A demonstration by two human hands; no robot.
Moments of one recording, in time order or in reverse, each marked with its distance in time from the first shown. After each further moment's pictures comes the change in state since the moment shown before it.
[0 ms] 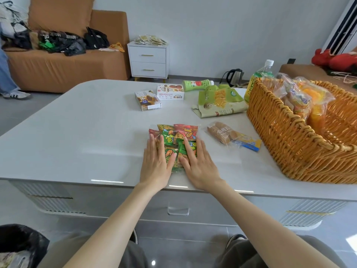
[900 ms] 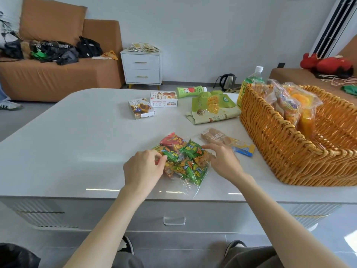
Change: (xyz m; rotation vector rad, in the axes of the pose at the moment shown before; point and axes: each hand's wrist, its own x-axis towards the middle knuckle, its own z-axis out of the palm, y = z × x) left_hand -0.006 0.026 -0.067 0.065 0.172 -0.059; right_hand 0.004 0.047 -0.072 0.195 0.113 0.205
